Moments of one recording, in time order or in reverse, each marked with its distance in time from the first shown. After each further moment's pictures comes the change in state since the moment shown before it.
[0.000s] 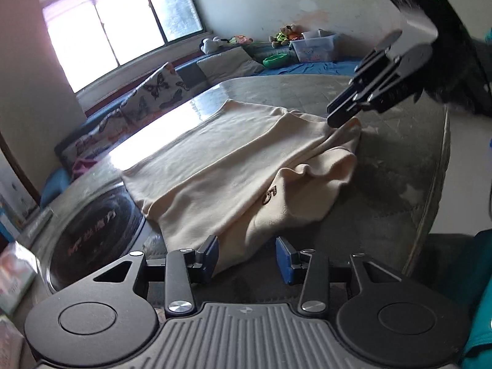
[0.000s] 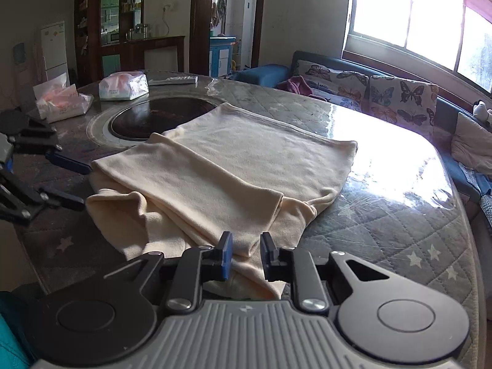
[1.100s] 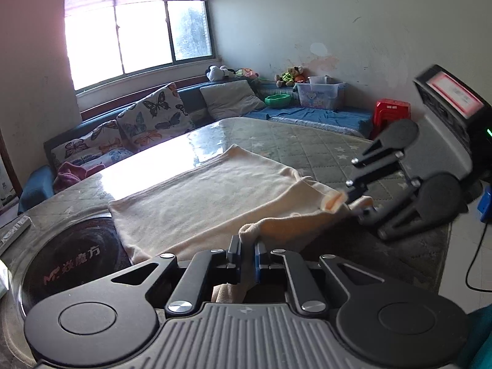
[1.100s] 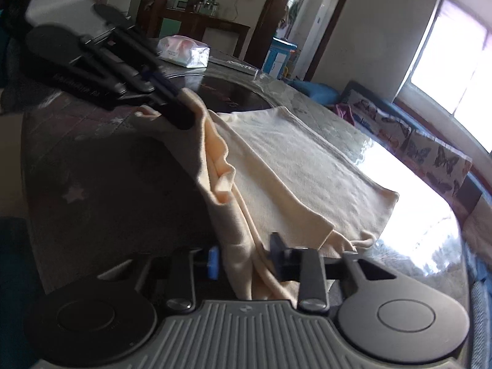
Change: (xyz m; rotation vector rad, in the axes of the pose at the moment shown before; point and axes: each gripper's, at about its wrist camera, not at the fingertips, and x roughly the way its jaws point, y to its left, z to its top) left arm 0.014 0.036 0.030 -0.183 -0.124 -0.086; right arm 0.028 0.042 0.004 -0.316 0.002 0.048
